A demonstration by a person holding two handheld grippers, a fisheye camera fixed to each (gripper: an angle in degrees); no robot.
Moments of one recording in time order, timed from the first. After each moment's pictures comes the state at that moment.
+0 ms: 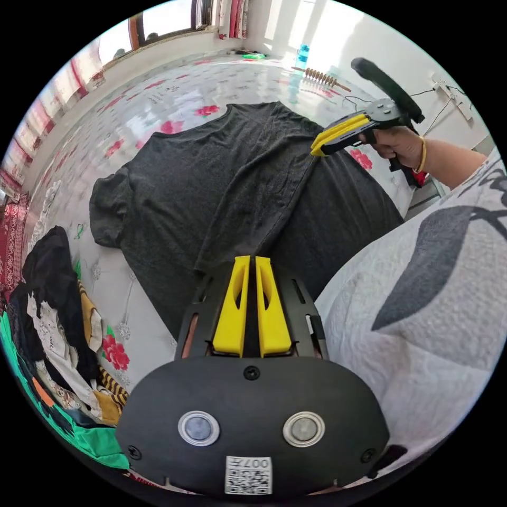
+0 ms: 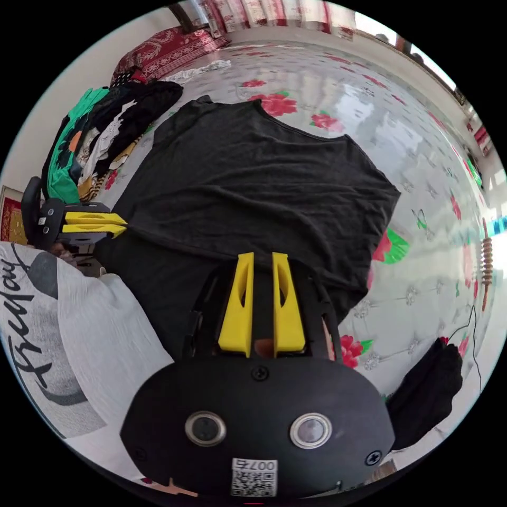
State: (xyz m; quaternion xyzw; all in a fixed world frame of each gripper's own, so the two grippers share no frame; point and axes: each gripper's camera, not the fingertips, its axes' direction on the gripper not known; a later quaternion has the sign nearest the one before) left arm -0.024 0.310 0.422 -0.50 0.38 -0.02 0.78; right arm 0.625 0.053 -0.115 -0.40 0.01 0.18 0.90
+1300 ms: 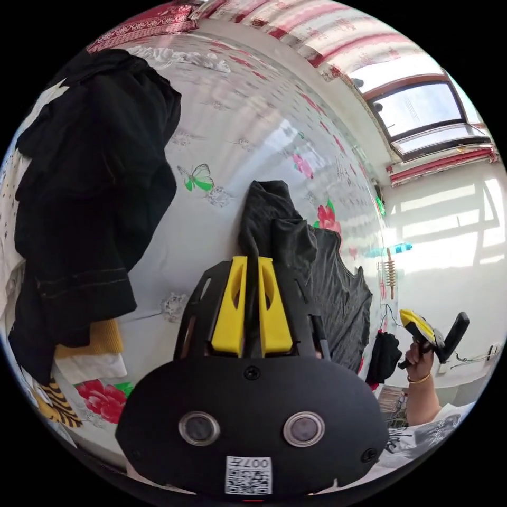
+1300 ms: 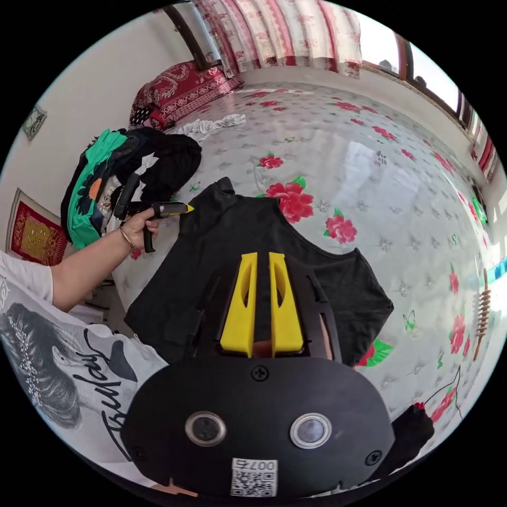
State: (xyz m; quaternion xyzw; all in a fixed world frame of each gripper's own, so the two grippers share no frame) left arm -0.252 0.460 0.567 -0.48 0.17 -0.45 0.73; right arm 0.548 -0.128 -0.012 -0.29 -0.03 0.12 0.95
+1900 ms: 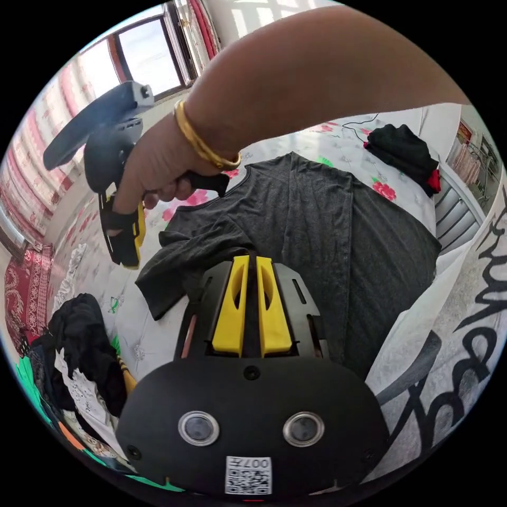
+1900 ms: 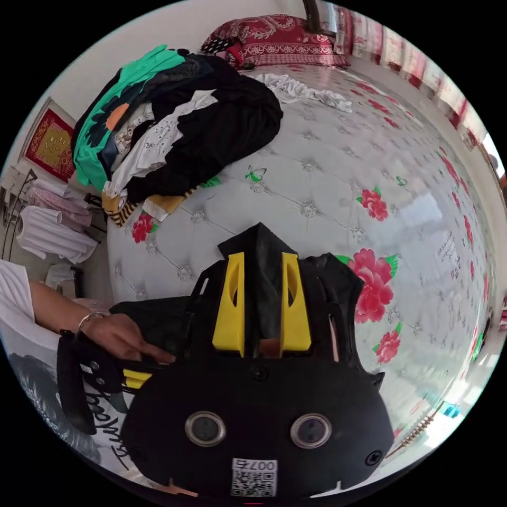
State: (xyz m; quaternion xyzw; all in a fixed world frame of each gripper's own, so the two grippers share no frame) left arm -0.014 0.340 0.418 -0.40 0.34 0.03 0.85; right arm 0.404 -0.195 0.184 -0.39 -0.12 -0.08 0.91
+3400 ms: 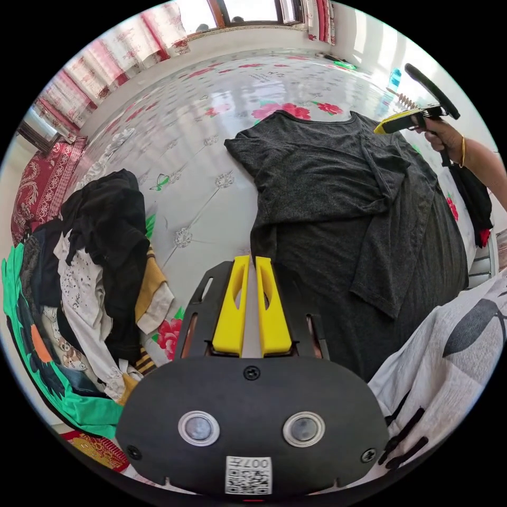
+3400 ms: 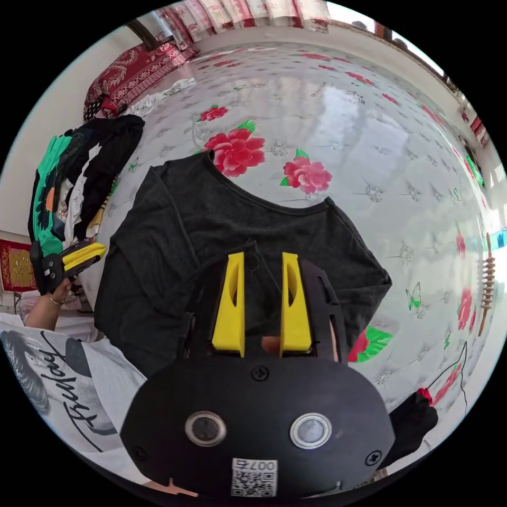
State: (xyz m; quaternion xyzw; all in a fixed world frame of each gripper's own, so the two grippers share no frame) left arm -0.092 0.398 0.446 -0.59 0.19 -0.06 0.78; right arm 0.644 -0.049 0.048 -0.41 0.00 0.20 0.89
